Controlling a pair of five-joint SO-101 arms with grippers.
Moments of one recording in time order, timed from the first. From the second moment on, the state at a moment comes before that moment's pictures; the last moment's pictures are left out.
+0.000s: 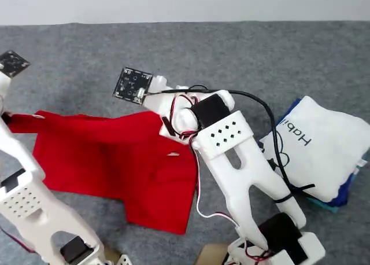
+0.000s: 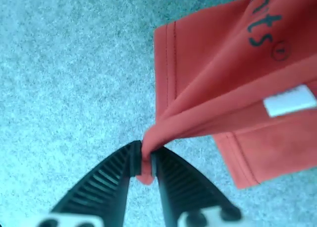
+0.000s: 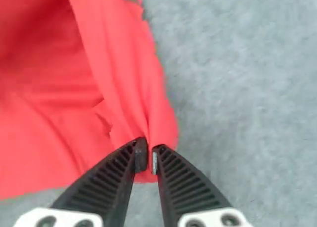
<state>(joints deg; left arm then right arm) -42.3 34.9 -46.3 98.5 -64.1 -35.0 -8.9 -1.2 75.3 39.2</state>
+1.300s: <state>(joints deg) -32.1 34.9 -51.8 99.2 -55.3 -17.2 33.2 -21.1 33.8 56.0</state>
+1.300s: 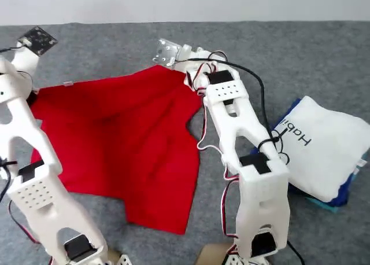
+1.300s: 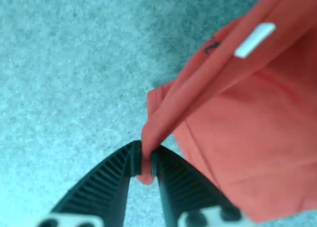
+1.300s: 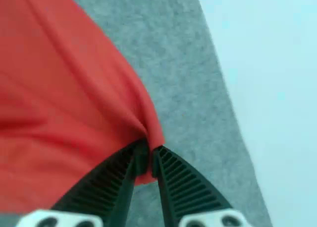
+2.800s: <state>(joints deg) -33.6 34.9 -51.8 99.3 -55.3 -28.0 24.4 -43.7 98.5 57.2</state>
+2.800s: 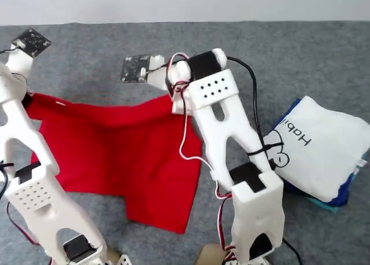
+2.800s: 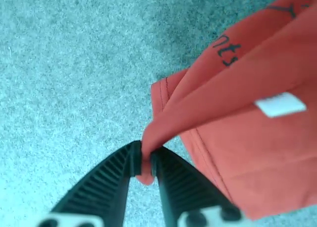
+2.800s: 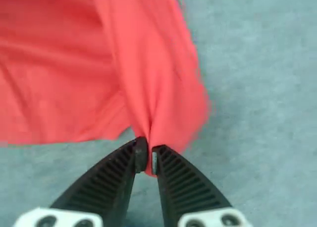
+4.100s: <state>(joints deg) -35.4 34.9 -41.1 99.3 -66.0 -46.6 -10.3 21.8 86.6 41.5</state>
